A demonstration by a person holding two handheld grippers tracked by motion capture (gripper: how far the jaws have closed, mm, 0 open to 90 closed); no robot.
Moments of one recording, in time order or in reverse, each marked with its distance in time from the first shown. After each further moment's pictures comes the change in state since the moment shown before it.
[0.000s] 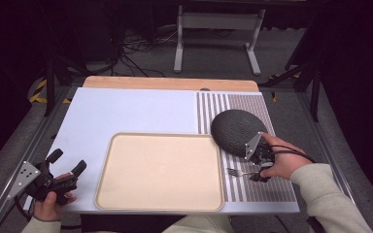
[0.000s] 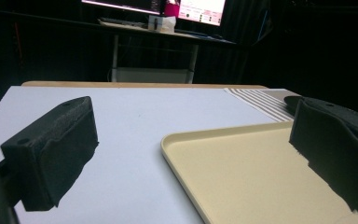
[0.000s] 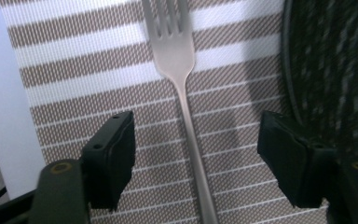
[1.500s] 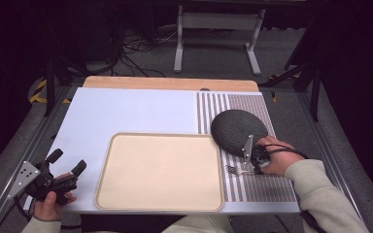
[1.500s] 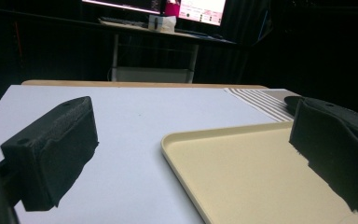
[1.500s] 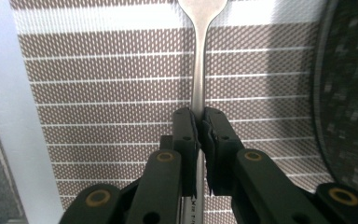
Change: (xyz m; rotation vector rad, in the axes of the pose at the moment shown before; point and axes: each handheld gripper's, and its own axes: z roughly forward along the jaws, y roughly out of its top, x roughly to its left) left arm 0.000 0.000 0.000 -0.001 0.002 -0.007; right arm -0.006 0.008 0.000 0.194 0.041 -0.153
